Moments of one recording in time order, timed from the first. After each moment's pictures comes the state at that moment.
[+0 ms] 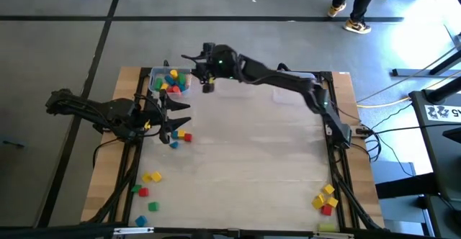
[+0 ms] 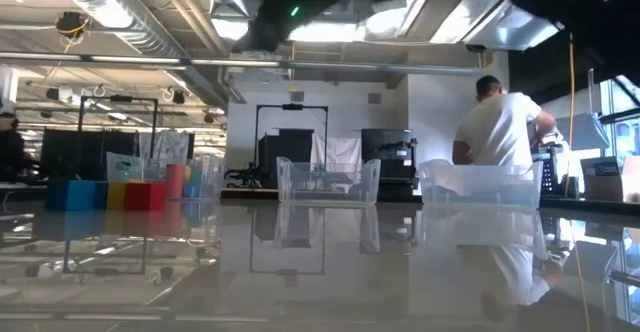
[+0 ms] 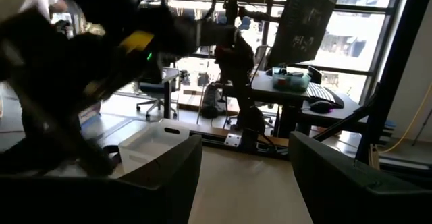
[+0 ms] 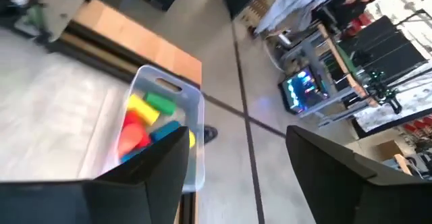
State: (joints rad) left arm -0.25 0.66 0.59 0.15 -0.46 -0.06; right arm -0.28 2.24 2.26 -0.34 0.06 -0.74
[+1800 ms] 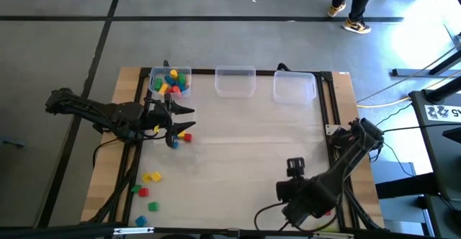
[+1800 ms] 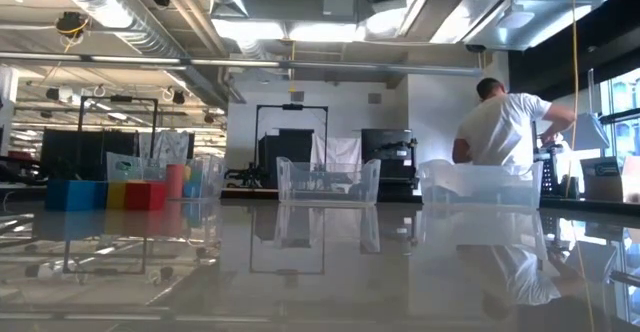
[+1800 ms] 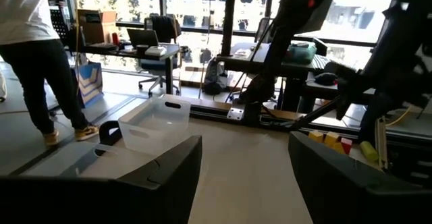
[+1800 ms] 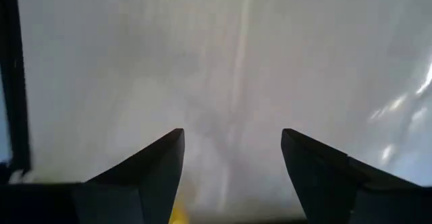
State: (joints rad) left arm -0.25 0.72 0.59 0.09 -0.46 -0.08; right arm 0.80 1.86 1.80 -1.56 0.22 0.67
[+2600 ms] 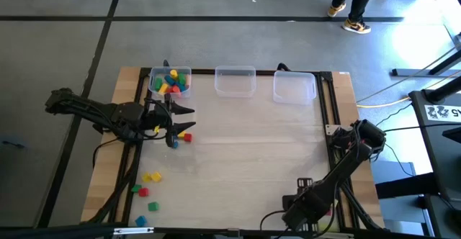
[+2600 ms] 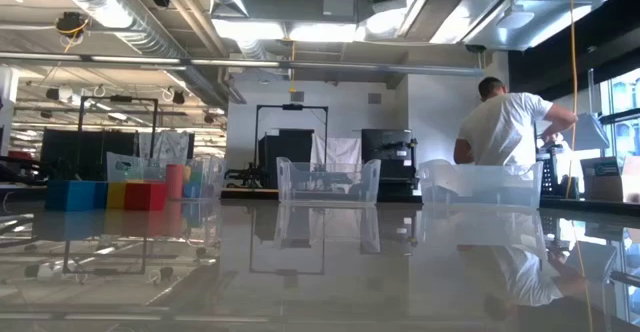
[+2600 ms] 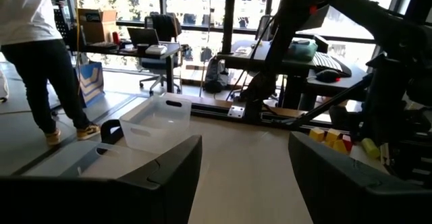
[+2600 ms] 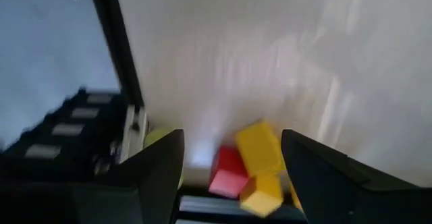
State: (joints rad) left arm -0.25 0.72 0.59 0.08 -0.46 -0.08; right arm 0.86 1.86 1.44 -1.17 -0.30 0.86
